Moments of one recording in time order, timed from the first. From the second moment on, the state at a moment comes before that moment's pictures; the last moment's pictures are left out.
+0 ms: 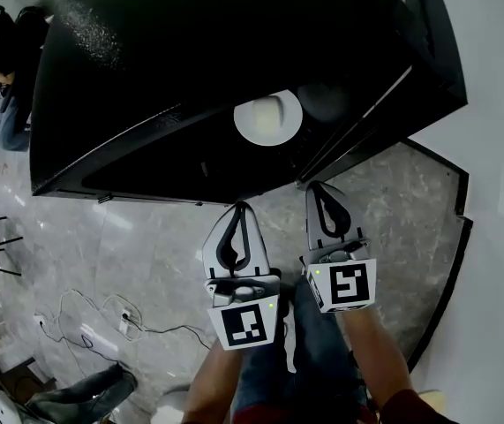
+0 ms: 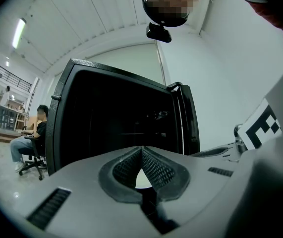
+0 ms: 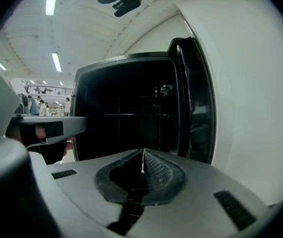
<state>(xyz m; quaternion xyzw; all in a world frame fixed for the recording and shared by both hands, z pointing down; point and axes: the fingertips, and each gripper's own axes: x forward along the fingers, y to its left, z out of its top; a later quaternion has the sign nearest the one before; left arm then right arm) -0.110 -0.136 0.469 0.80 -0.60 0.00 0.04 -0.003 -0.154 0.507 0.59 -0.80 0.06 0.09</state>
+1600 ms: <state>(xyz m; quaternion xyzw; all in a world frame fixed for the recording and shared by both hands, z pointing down) -0.119 -0.160 0.536 0.78 -0.62 0.00 0.01 -0.014 -0.166 0.563 0.59 -0.80 0.06 0.08</state>
